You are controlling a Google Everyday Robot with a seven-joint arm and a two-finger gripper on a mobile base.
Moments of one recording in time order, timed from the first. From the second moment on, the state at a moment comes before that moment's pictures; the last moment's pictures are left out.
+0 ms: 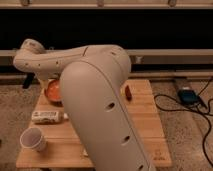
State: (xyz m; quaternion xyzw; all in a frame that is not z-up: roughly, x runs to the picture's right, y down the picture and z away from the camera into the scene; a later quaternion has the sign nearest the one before) arm -0.290 -0.057 0.795 -0.12 0.04 0.34 0.93
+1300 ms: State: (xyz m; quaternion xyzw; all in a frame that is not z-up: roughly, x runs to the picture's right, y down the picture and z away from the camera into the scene) arm -0.175 0.015 0.797 -0.26 -0.02 0.04 0.97
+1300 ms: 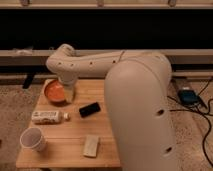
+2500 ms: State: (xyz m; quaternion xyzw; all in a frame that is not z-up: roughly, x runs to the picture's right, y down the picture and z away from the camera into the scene) arm -0.083 0.098 0.878 -0.31 -0.02 0.00 0.95
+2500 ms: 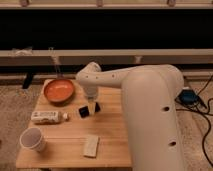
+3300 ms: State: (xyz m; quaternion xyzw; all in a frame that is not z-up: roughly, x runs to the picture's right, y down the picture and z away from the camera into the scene) arm -0.095 0.119 0.906 -0.32 -0.01 0.01 0.95
